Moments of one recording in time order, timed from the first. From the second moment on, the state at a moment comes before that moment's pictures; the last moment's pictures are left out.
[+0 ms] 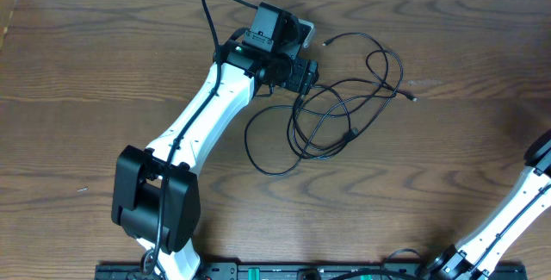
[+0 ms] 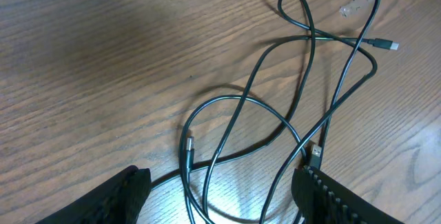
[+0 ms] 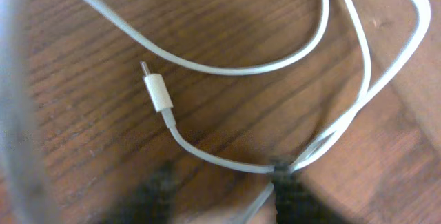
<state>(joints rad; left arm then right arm) -0.44 1.86 1.54 -0.68 0.30 -0.05 -0.72 2.72 2.44 -0.63 0.03 -0.17</state>
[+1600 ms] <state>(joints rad) -0.44 1.86 1.54 -0.67 0.24 -0.07 -0.55 2.62 2.65 -0.93 -0.10 0.02</state>
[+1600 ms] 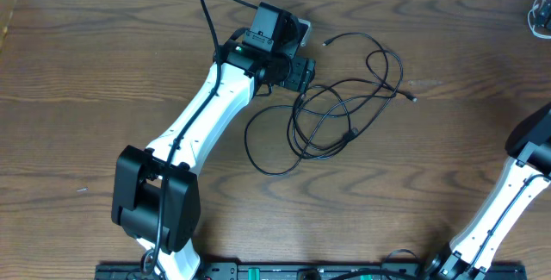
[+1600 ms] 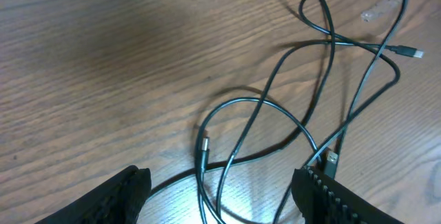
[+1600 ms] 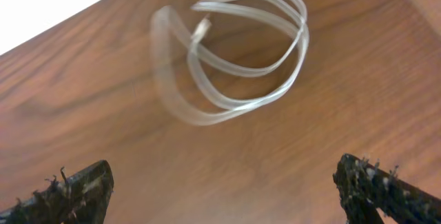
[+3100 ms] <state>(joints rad) -0.56 2.01 1.54 -0.60 0.42 0.14 -0.16 2.27 2.62 -1.56 -0.24 -0.01</state>
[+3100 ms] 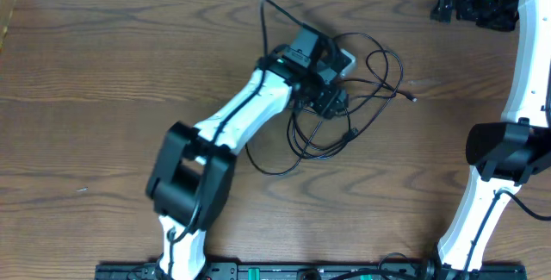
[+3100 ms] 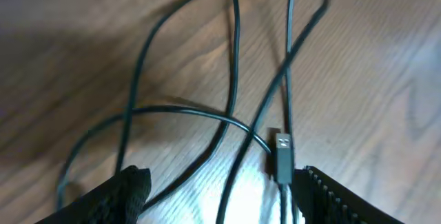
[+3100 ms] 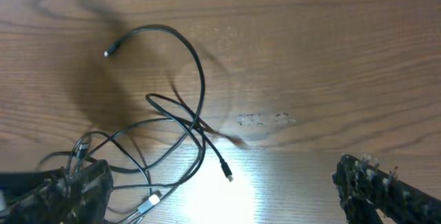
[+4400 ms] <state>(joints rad) -0.60 2.12 1.54 -0.52 0.42 0.07 -0.16 2.27 2.62 -1.56 -0.24 -0.01</state>
